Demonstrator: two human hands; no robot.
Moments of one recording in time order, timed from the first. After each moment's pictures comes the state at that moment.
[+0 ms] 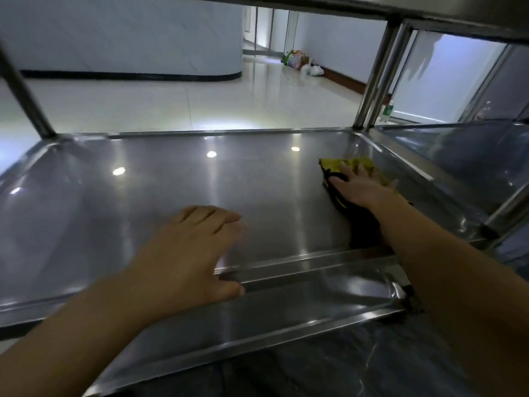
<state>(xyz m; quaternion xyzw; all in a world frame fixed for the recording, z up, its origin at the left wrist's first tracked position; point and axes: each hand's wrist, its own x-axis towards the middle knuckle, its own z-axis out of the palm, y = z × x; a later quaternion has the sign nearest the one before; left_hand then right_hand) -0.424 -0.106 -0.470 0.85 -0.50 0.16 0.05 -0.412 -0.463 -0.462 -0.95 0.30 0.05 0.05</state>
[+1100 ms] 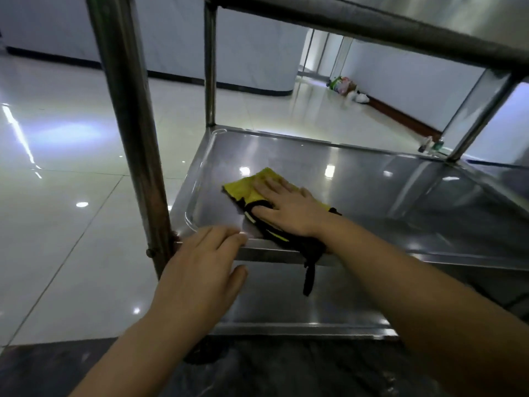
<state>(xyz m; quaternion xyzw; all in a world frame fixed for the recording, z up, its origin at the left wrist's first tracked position) -0.462 0.186 -0.513 0.90 -0.30 0.25 0.21 -0.376 -0.020 -0.475 -1.00 -0.07 0.04 0.03</state>
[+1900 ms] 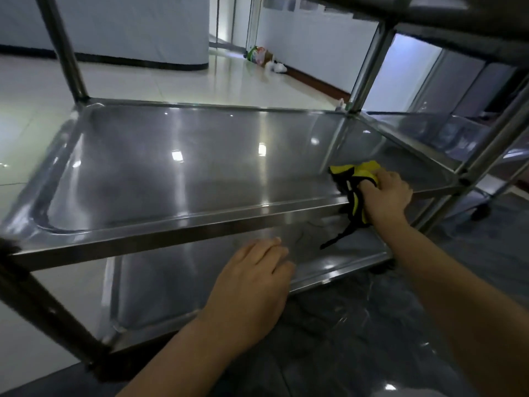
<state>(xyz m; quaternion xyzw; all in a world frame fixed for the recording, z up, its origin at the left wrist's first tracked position) -0.504 0.024 -0.567 0.77 -0.56 0.23 0.21 -0.522 -0.264 -0.503 -0.85 0.39 -0.34 0.13</state>
